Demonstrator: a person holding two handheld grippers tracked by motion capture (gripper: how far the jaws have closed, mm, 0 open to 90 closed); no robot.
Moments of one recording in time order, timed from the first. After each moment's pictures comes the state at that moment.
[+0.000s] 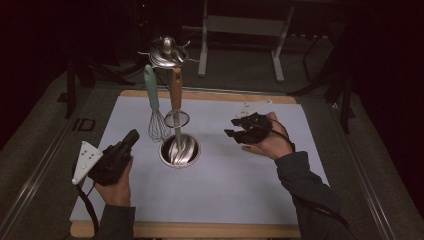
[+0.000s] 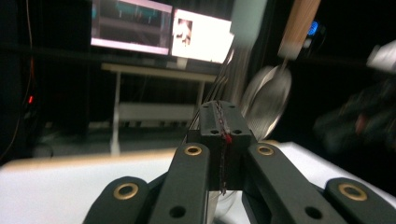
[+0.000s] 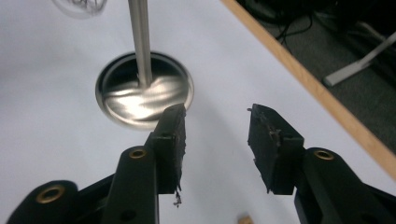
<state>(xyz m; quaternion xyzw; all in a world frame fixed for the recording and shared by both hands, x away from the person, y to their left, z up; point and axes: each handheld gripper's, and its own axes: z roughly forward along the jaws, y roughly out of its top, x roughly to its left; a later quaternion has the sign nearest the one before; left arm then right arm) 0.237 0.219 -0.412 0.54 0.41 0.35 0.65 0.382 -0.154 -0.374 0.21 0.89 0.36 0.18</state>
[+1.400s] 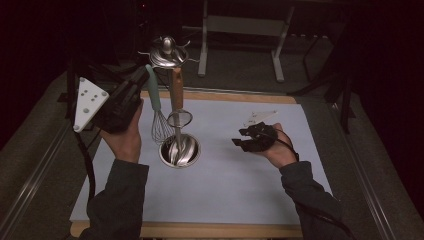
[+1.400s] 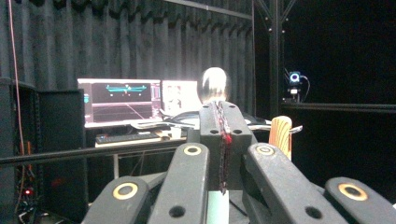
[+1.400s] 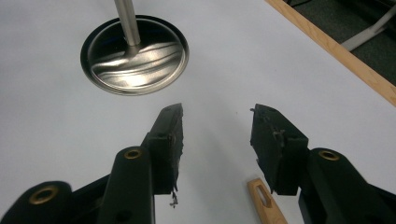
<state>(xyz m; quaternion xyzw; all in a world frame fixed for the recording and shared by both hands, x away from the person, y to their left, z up) 0.281 0.181 -0.284 0.52 0.32 0.43 0.67 0.384 -0.179 -0.413 0.26 0.89 0.35 0.16</state>
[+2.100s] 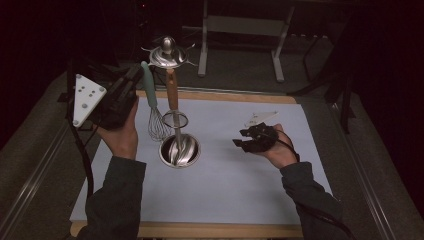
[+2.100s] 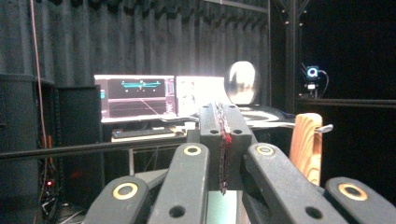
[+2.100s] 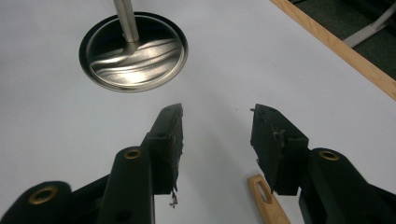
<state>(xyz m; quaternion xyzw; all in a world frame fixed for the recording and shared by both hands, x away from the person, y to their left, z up) 0.288 0.190 -0.284 0.52 0.34 0.44 0.65 0.384 -0.181 -0.416 0.26 0.89 0.35 0.15</state>
